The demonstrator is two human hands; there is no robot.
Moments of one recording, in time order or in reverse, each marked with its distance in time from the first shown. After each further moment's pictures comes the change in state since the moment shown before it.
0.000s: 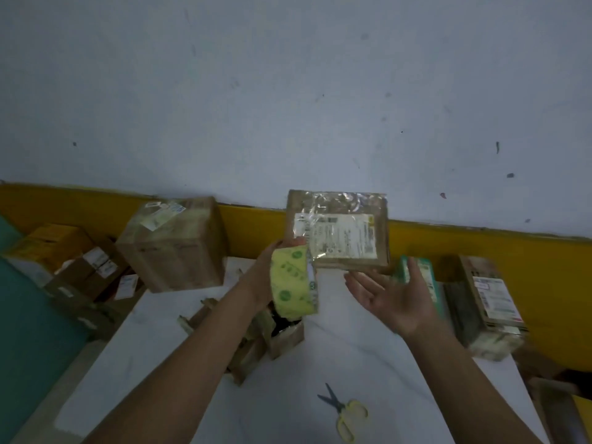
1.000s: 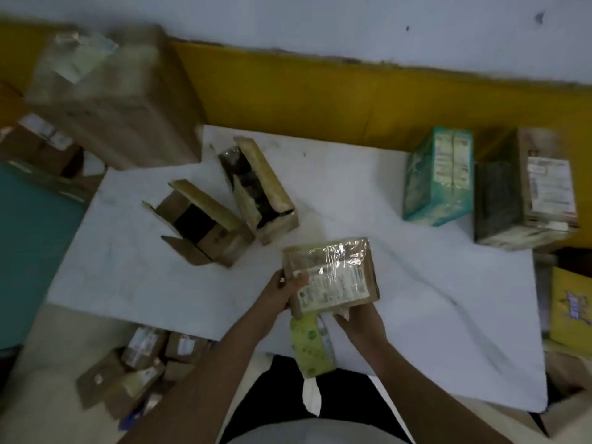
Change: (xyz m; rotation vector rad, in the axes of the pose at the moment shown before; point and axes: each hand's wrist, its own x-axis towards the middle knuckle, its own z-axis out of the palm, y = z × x) left_hand -0.002 -0.268 -0.074 0.236 0.114 -0.459; right_hand 0.039 0.175 -0.252 -1.906 0.391 0.063
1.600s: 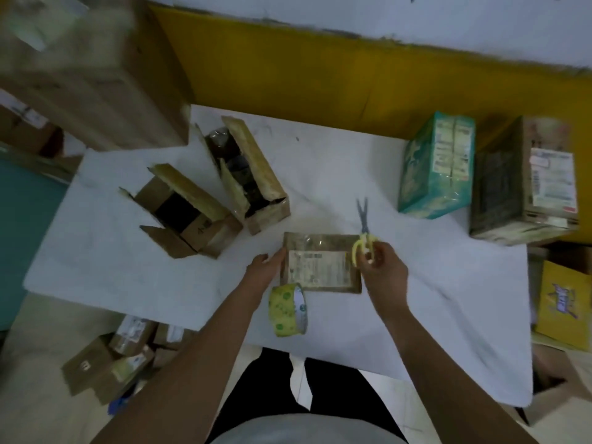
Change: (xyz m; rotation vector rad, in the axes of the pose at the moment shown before) left_hand 0.049 0.008 -0.007 0.148 0.199 -0.141; right_hand 0.023 -0.024 -0.082 0.439 0.388 0.003
